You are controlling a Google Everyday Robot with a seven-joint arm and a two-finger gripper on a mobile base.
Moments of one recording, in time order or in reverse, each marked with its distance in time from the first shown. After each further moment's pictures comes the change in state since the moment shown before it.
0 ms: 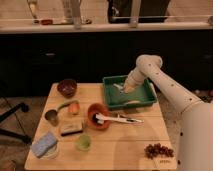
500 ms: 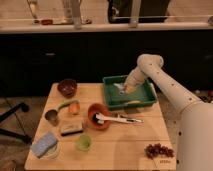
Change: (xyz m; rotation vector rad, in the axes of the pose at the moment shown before) arm 0.005 -0.004 -0.001 -0.002 -0.005 0.003
